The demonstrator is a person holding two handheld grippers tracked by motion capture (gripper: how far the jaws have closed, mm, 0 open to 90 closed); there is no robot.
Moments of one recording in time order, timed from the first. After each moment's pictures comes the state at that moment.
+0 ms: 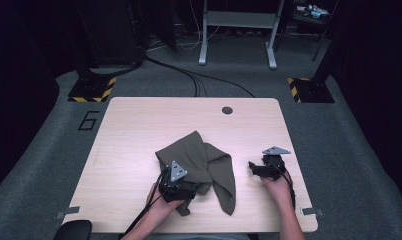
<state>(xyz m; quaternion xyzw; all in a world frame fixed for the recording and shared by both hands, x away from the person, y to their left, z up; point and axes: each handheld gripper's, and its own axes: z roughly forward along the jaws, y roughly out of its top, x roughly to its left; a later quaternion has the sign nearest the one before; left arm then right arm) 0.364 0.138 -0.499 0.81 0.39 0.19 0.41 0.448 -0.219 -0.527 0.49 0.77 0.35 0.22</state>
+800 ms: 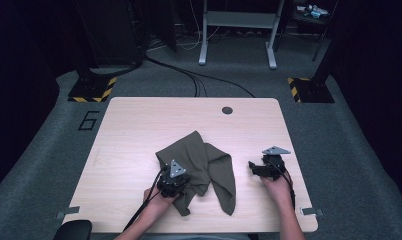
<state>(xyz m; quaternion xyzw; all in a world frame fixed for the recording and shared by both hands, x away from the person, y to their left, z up) 0.381 0.148 -0.517 0.83 0.38 0.17 0.37 0.448 -0.219 -0.527 0.49 0.77 0.35 0.22</state>
